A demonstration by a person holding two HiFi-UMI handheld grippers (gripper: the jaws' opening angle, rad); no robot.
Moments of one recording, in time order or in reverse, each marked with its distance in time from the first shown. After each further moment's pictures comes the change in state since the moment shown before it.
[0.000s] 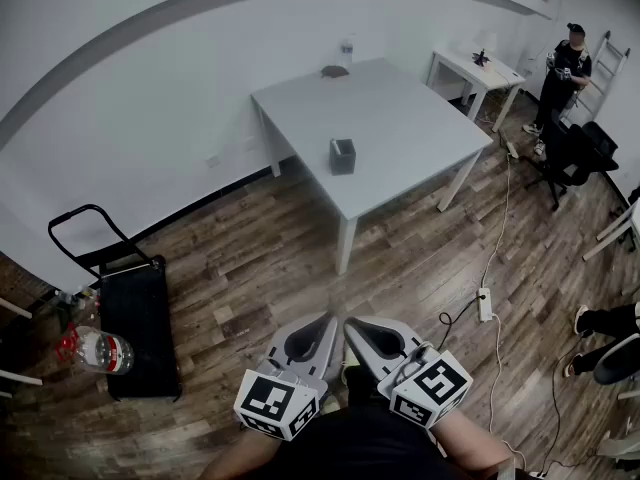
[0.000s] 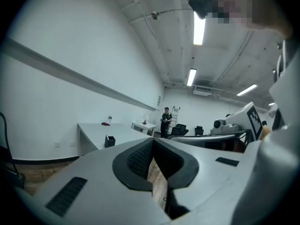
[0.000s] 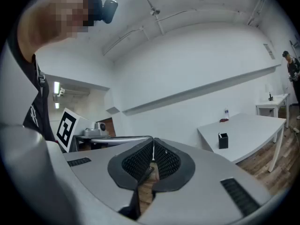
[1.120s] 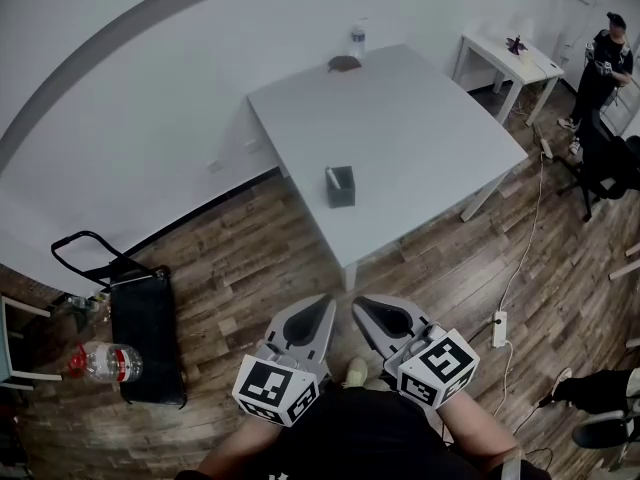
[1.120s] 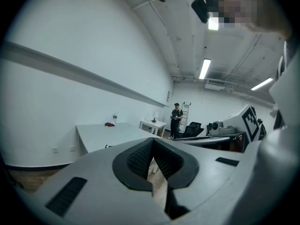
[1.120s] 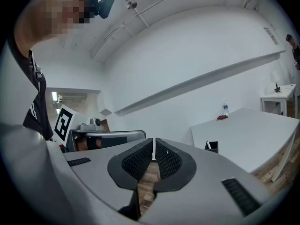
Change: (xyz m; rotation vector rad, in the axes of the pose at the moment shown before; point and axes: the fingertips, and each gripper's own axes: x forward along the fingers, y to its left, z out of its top) left arm 0.216 0.081 0.042 -0.001 0.044 0.090; right arm 0.082 -0.229 0.046 0.050 0.060 0.047
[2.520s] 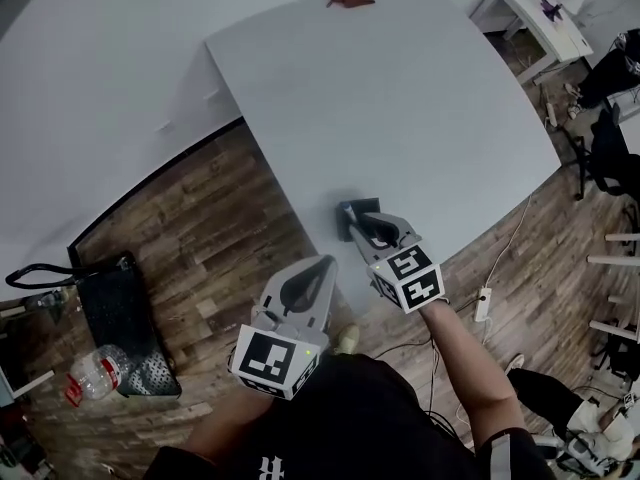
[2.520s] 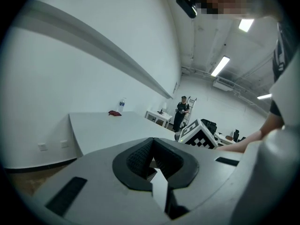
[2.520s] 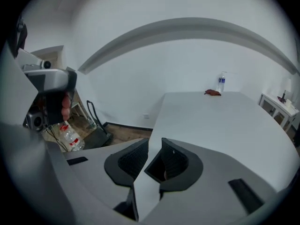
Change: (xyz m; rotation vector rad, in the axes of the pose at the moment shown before) left arm 0.206 0.217 0.001 -0.104 0.143 -0.057; right arm 0.264 -0.288 -0.083 -0.094 0.525 -0.205
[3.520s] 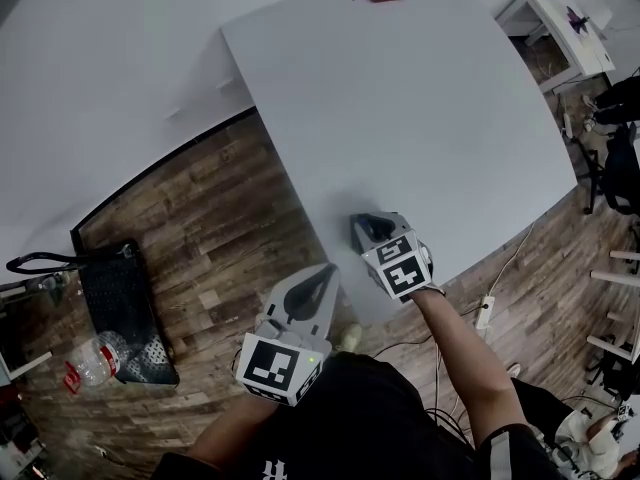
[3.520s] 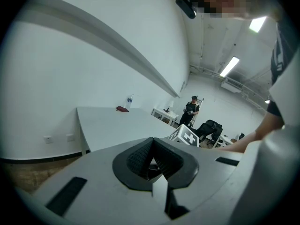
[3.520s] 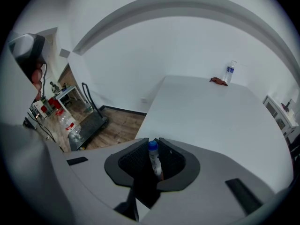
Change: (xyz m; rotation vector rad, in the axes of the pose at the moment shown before) left arm 0.008 0.033 -0.015 -0.075 0.038 0.069; right arm 0.071 -0.021 -0.038 -0.061 0.217 -0.015
